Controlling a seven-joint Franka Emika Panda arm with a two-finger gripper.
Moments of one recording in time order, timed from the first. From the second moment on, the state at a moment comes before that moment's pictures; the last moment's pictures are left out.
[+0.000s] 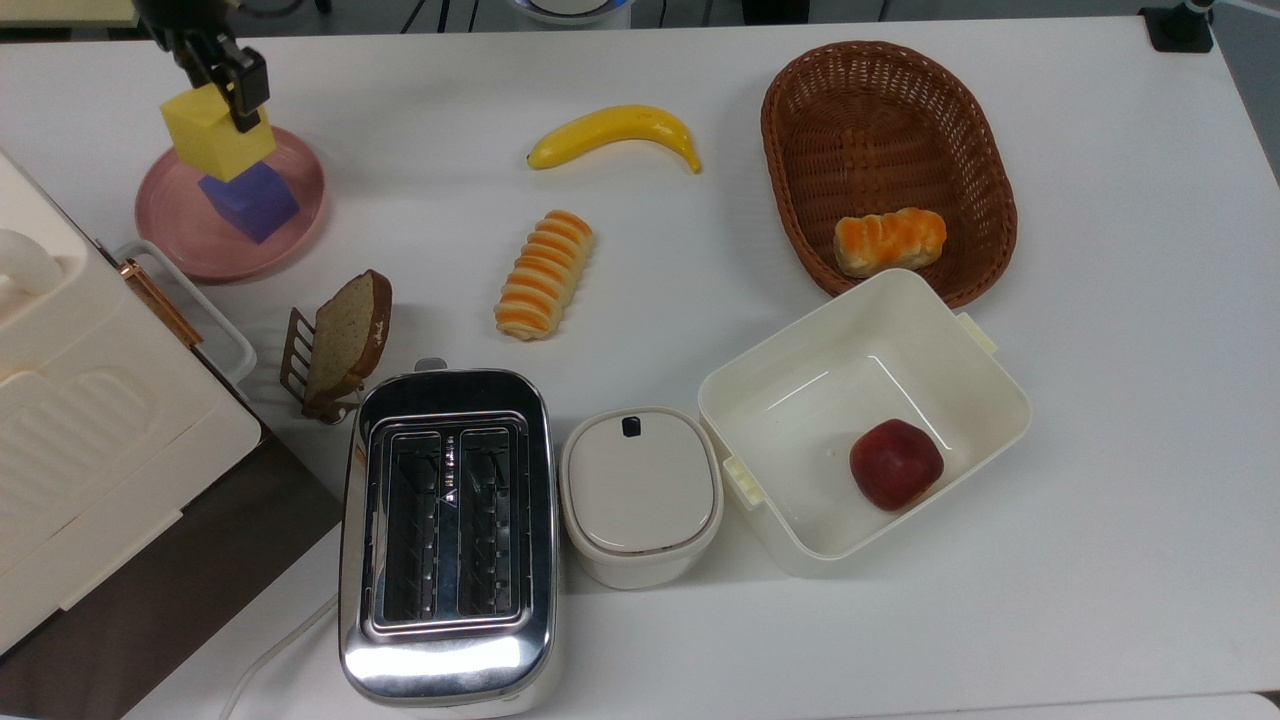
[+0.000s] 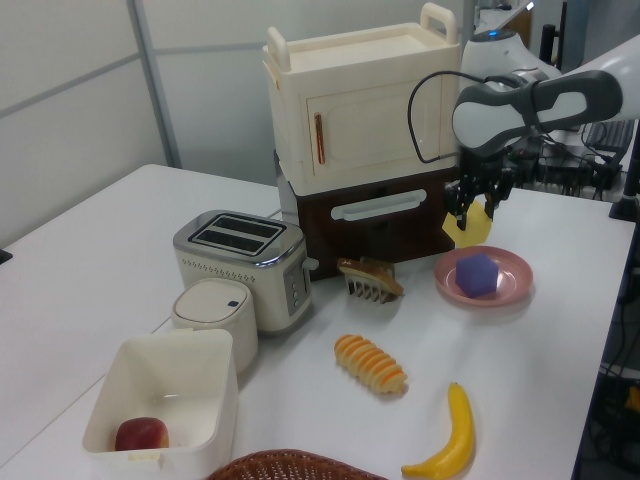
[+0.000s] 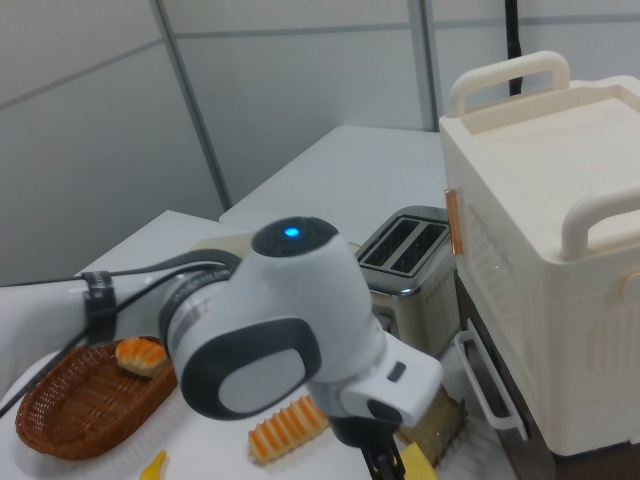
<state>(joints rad) -0.19 0.00 -0.30 -1.99 -0.08 2.08 0.22</state>
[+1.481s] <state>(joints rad) -0.24 0.11 -0.30 -1.98 -0.01 2.08 0.20</state>
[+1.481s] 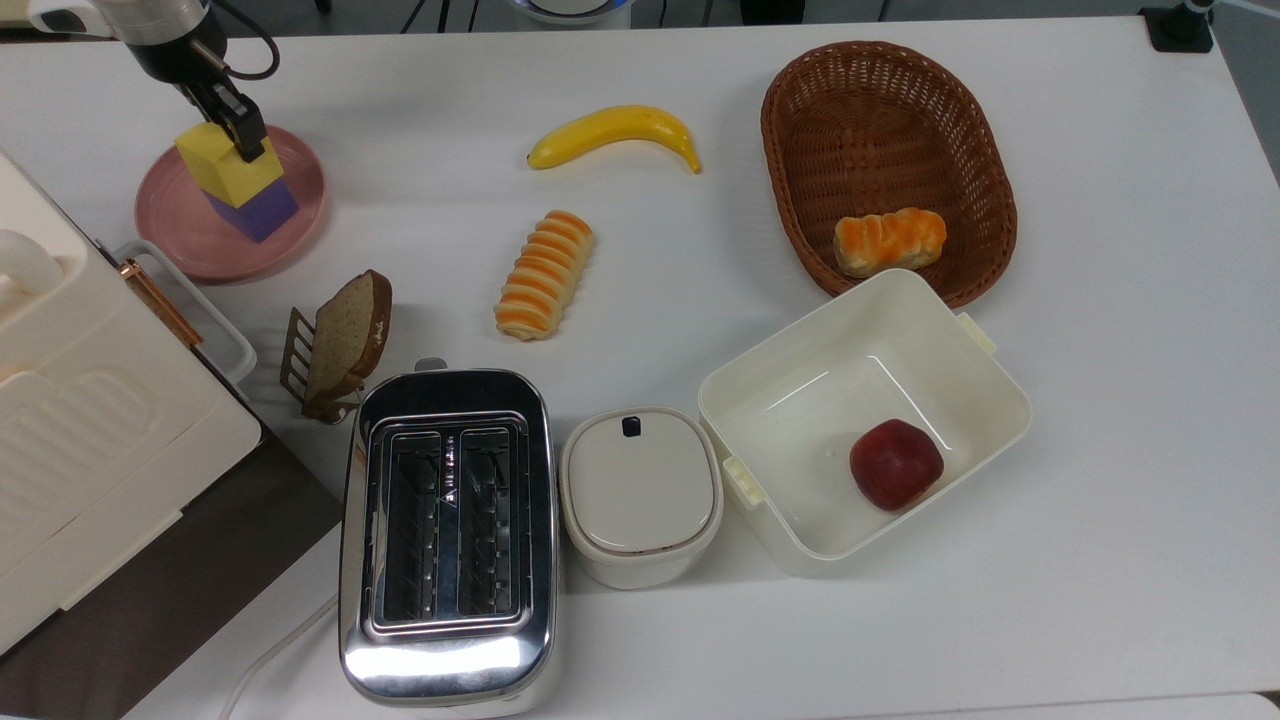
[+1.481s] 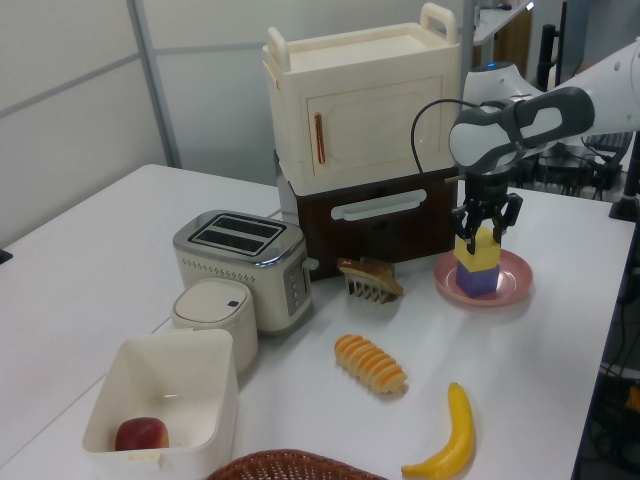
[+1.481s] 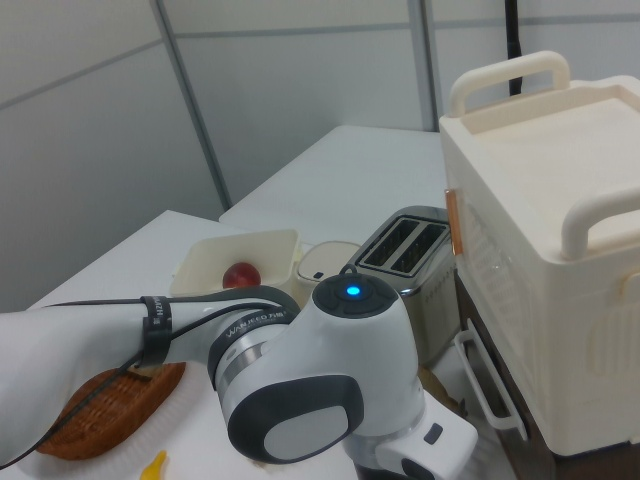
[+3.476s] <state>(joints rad) -0.10 0.03 0.14 -1.57 -0.10 1.66 0.30</state>
